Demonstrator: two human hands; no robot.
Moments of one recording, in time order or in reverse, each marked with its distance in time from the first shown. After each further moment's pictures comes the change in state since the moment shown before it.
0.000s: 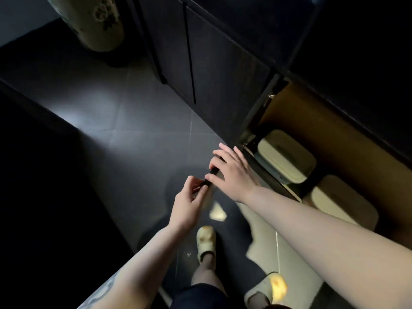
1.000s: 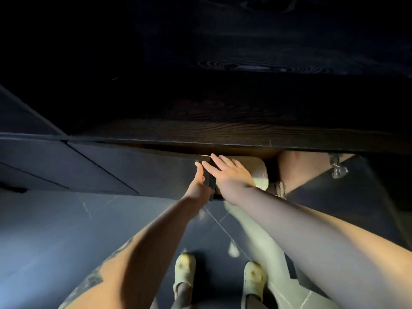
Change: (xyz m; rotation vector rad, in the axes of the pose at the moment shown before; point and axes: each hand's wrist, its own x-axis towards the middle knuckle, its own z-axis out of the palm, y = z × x) left_hand -0.012 0.151 0.369 1.419 -0.728 0.915; right_hand -0.242 0.234 -0.123 -0.191 0.062 0.799
